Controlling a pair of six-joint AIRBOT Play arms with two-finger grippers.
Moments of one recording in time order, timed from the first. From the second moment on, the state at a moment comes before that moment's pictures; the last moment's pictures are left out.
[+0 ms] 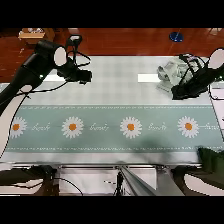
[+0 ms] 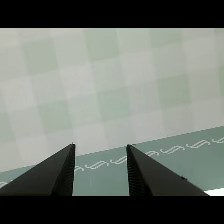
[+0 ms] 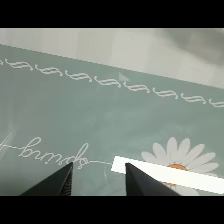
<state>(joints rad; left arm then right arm) -0.41 -1.50 1.51 1.62 -1.19 -1.77 0.03 -1.30 1.29 -1.53 1.47 1.46</state>
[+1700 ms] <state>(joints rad) -0.40 -1.50 1.51 1.62 -1.16 -1.76 -0.15 -1.54 1.29 -1.87 0.62 1.61</state>
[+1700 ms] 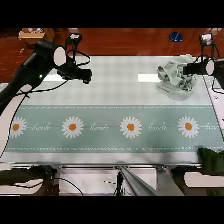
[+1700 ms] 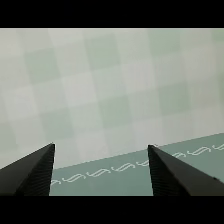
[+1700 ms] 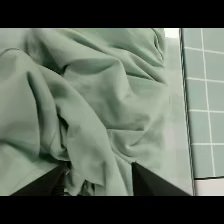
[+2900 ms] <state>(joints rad) -0.40 -1.38 1.84 1.62 -1.29 -1.68 -0.17 -1.14 1.29 -1.84 0.46 1.61</state>
